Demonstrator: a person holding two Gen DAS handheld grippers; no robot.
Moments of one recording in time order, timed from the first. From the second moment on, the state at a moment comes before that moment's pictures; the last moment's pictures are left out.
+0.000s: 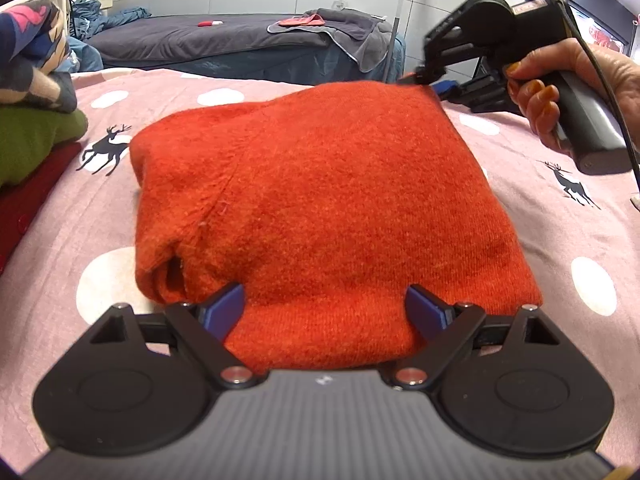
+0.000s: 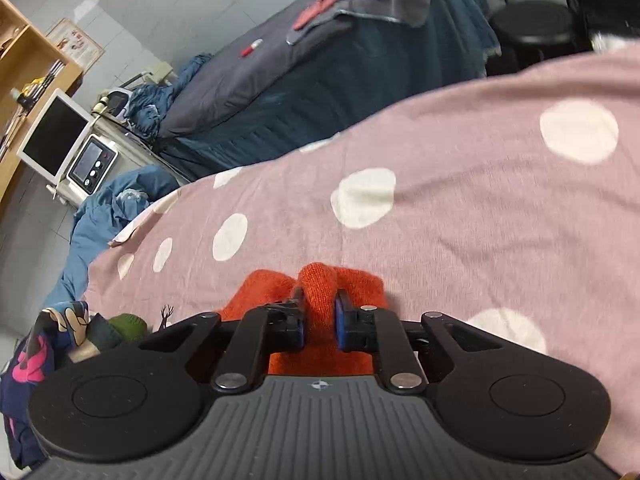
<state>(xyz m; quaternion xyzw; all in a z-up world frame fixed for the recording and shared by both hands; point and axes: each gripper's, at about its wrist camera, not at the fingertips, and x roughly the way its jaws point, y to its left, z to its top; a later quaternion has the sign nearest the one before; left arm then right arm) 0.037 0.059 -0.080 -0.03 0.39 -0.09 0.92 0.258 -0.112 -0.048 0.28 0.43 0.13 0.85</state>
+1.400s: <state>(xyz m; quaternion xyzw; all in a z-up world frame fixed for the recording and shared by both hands) 0.016 0.109 -0.053 -0.17 0.38 -0.08 0.91 0.134 -0.101 -0.023 0.06 0.35 0.17 0.92</state>
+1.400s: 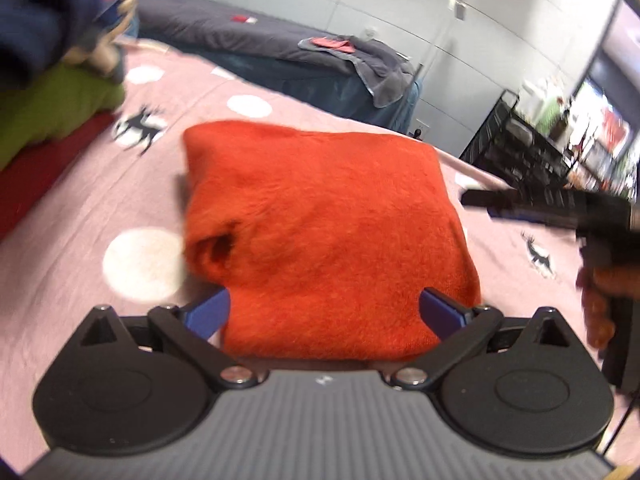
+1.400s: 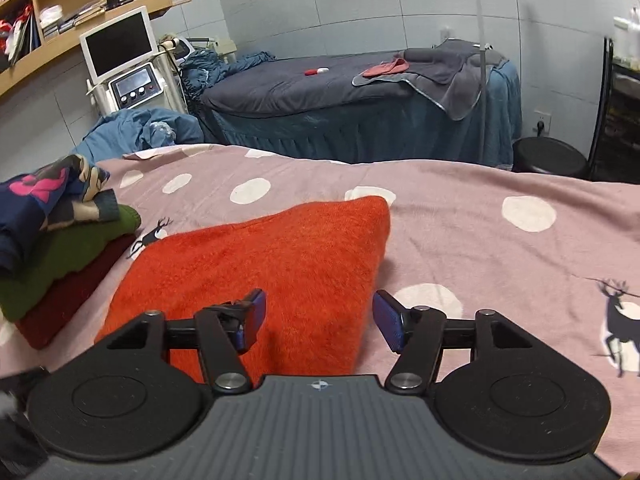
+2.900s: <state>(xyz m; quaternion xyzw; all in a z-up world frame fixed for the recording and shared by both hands) 0.079 0.150 -0.140 -0.53 0.30 -0.12 0.78 0.188 -0.104 -0.106 0.28 0.44 0.24 0.82</state>
